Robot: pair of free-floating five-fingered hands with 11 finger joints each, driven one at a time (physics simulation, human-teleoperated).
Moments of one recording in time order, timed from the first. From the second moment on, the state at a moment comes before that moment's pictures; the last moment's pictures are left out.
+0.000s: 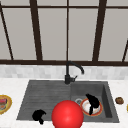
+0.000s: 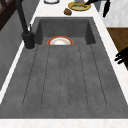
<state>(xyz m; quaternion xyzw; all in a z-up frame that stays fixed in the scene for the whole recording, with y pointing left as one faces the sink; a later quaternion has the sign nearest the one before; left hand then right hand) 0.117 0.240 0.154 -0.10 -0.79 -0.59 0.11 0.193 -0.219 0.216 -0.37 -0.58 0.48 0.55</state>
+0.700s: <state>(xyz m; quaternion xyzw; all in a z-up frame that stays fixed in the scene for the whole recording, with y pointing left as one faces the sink) 0.117 0.240 0.154 -0.10 -0.79 -0.59 0.11 0.298 -0.171 0.219 -0.40 -0.60 0.45 0.53</state>
